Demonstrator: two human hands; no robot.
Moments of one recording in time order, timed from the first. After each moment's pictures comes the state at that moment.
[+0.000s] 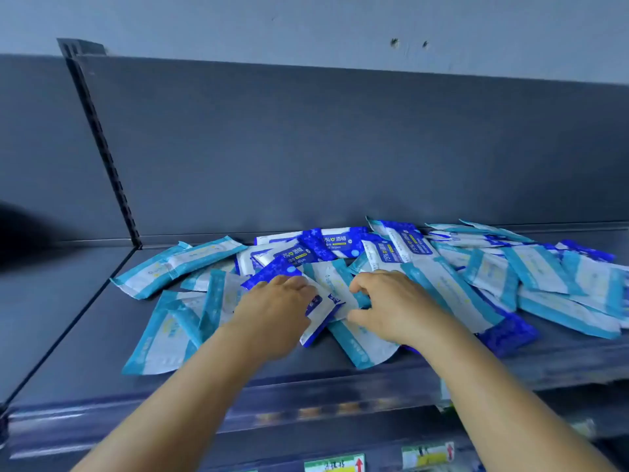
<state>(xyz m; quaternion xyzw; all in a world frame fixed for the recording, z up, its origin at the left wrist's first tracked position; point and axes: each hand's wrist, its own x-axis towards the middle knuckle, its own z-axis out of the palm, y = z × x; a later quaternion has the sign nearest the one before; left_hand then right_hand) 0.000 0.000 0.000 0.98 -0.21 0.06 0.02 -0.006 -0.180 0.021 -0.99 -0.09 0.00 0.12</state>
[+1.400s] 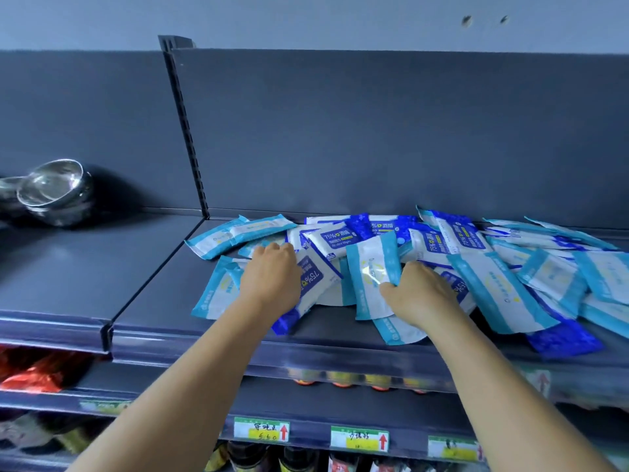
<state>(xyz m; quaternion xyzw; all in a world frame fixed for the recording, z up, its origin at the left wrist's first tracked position) -0.015 0.026 0.005 0.99 0.06 0.12 0.01 0.004 -0.166 0.001 -0.98 0.03 -0.02 0.19</state>
